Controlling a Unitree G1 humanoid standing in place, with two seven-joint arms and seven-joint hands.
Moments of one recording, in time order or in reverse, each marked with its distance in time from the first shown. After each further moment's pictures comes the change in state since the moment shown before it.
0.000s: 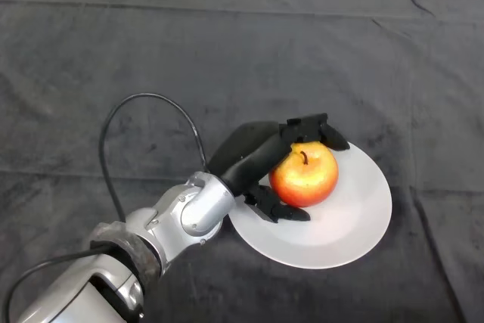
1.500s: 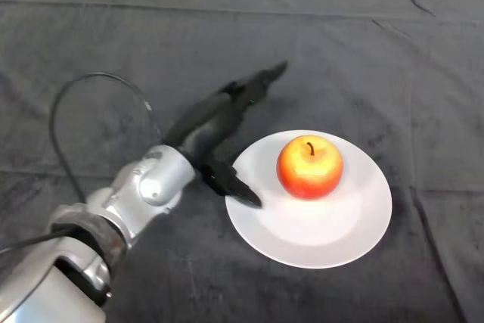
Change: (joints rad) left arm -0.036 0.172 0.127 0.004 -0.089 -0.004 -0.084; right arm 0.000 0.000 0.000 0.000 0.000 -0.001 0.000
